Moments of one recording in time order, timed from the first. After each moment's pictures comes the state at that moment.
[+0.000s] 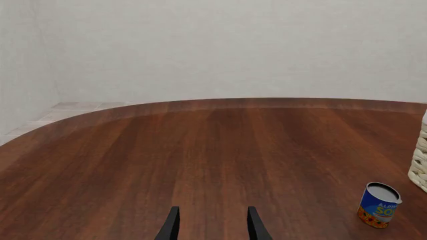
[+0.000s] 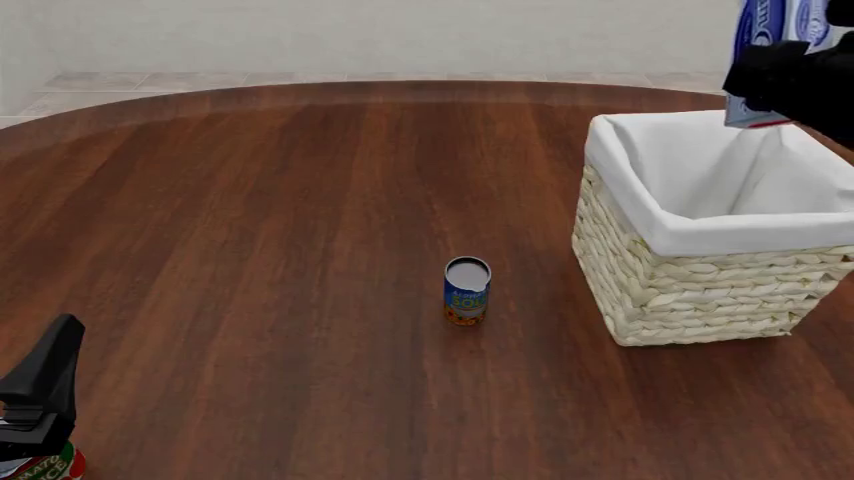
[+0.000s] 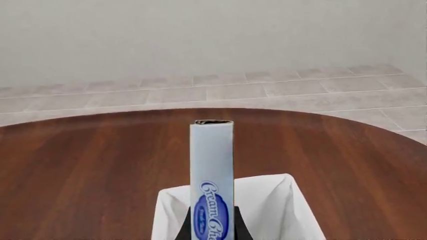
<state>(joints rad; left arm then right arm) 0.00 0.01 0.00 0.00 0.00 -0.04 1.20 -0.88 -0.12 0.05</state>
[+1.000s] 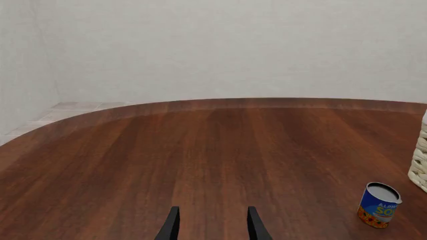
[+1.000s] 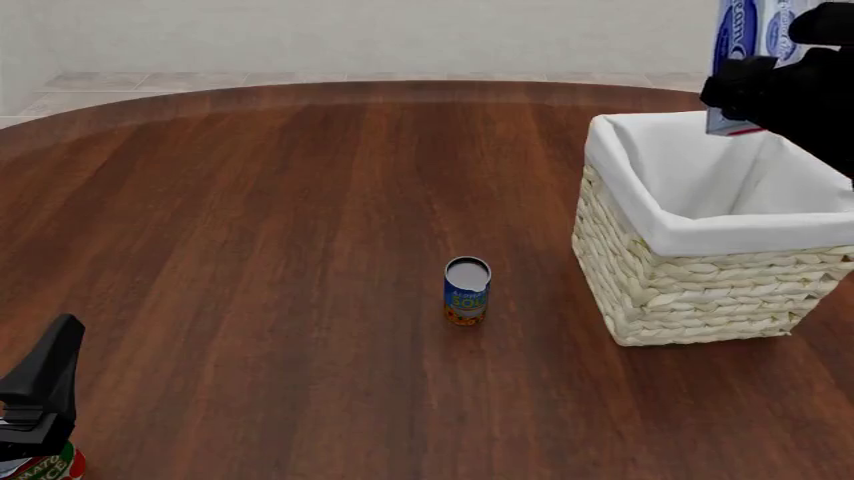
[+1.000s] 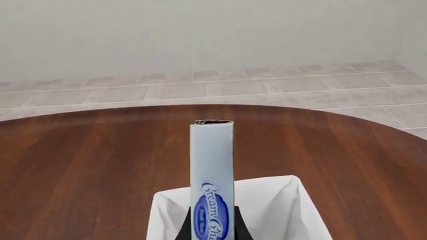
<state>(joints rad) 0.00 0.01 0.00 0.00 0.00 -0.03 1.30 -0.89 -0.20 0.04</state>
